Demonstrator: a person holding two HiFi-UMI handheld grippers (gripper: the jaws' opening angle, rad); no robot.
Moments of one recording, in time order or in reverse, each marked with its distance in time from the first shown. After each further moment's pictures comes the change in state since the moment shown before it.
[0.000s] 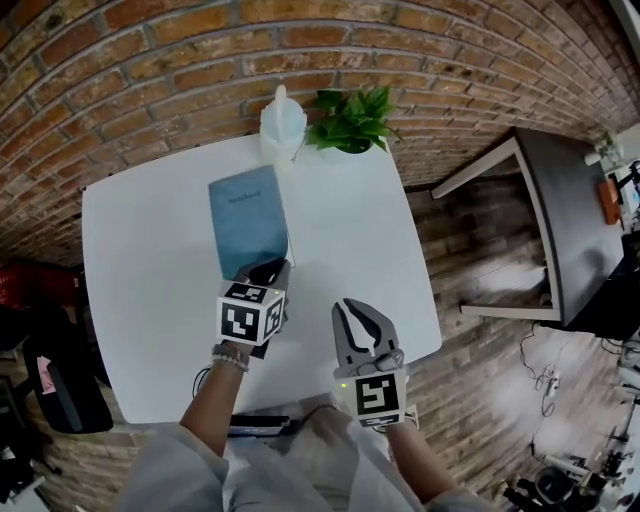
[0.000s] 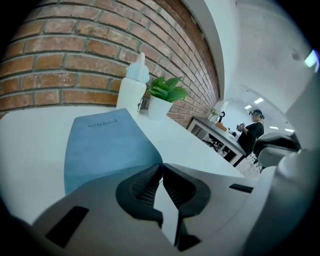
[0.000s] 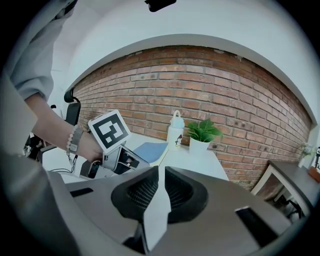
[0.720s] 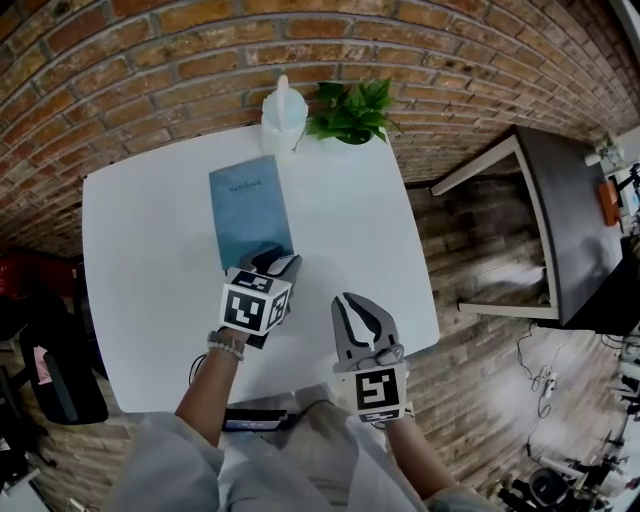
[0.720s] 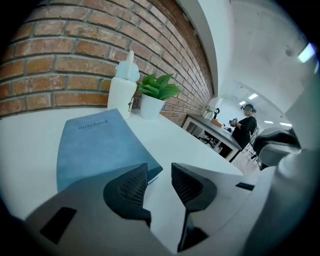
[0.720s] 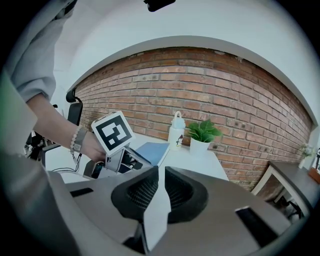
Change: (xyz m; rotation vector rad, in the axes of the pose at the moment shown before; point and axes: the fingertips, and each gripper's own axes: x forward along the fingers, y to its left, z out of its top) left arm 0.004 -0.019 -0.005 0.056 0.011 -0.042; right arm -0.013 0.002 -0.005 -0.007 -0.002 0.006
